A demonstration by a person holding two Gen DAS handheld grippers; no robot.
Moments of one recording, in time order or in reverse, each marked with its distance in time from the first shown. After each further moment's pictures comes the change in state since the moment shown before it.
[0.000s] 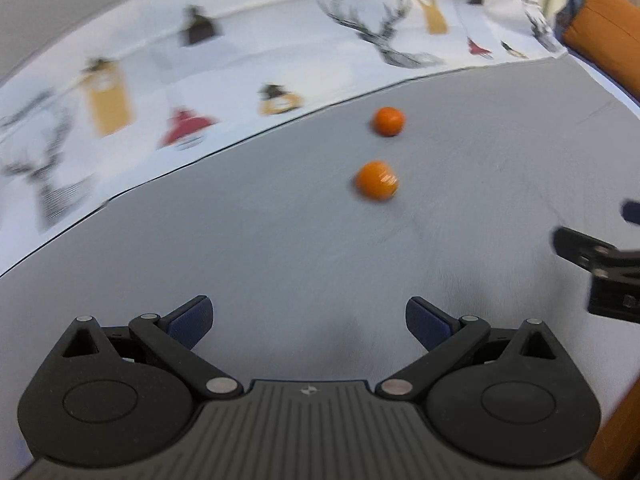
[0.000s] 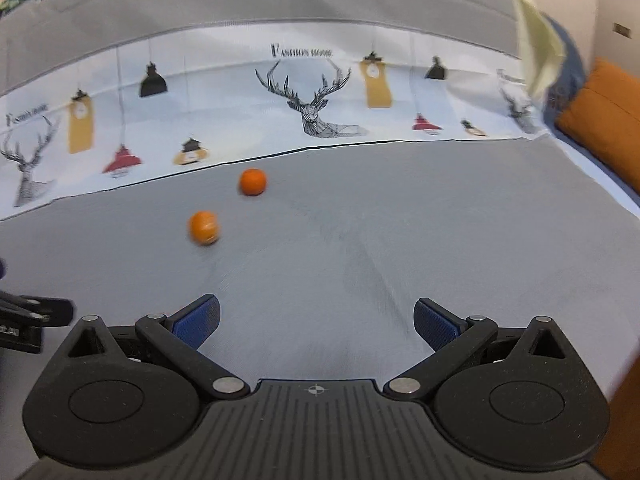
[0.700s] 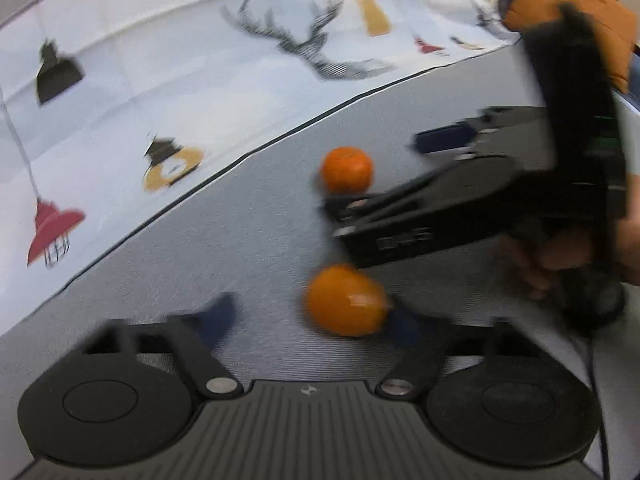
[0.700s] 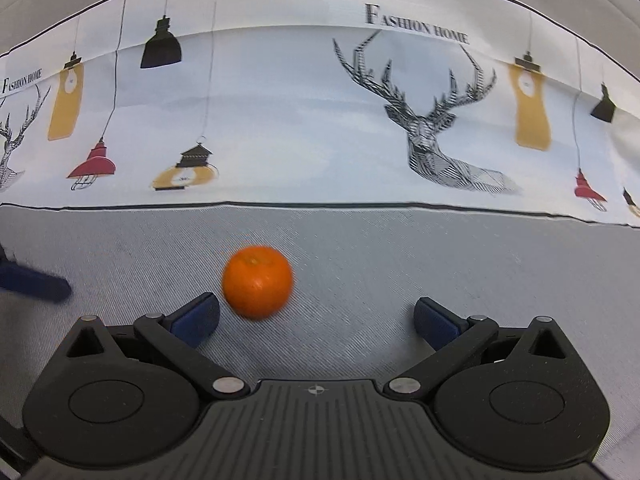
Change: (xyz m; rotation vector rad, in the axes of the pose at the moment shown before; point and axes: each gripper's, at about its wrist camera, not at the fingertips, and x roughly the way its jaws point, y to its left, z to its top) left arm 0.123 -0.016 0.068 0.212 -0.137 -0.163; right arm 0.238 0.036 0.086 -0.191 -0.068 0.249
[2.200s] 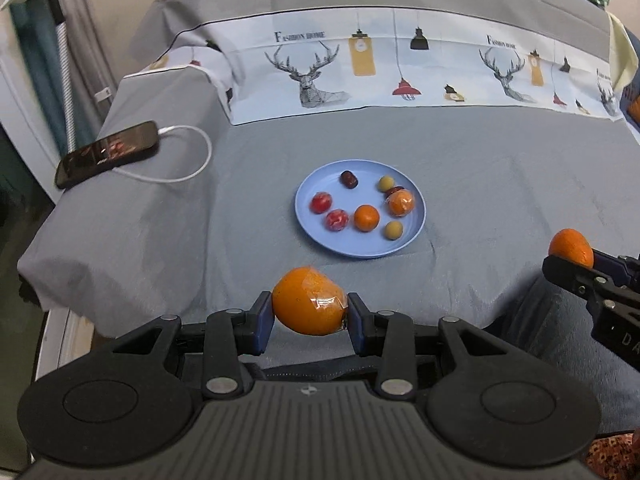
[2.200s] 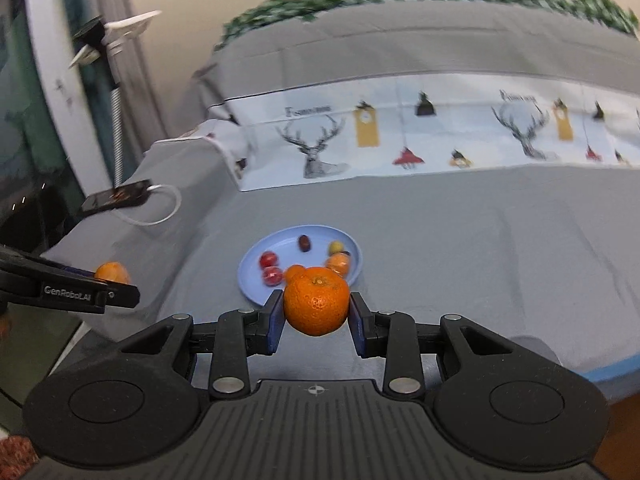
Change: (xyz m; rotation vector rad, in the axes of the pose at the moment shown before) left arm -0.559 0.025 -0.296 -0.518 0.128 0.410; right arm -0.512 0.310 -0.107 0.087 -0.020 0.251
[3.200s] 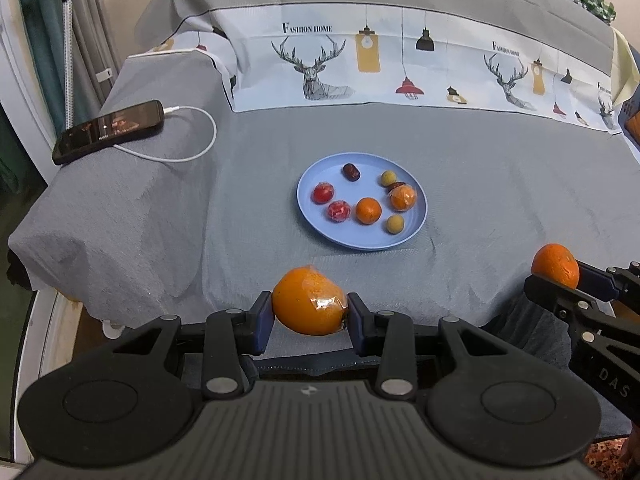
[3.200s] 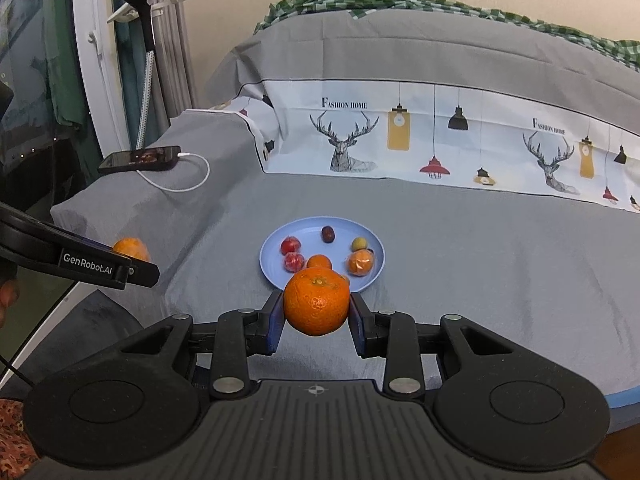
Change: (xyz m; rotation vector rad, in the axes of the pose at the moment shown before) left arm 0.014 0.011 -0.003 -0.042 0.021 -0.037; right arm 0.006 0.035 -0.003 -0.137 0.037 0.000
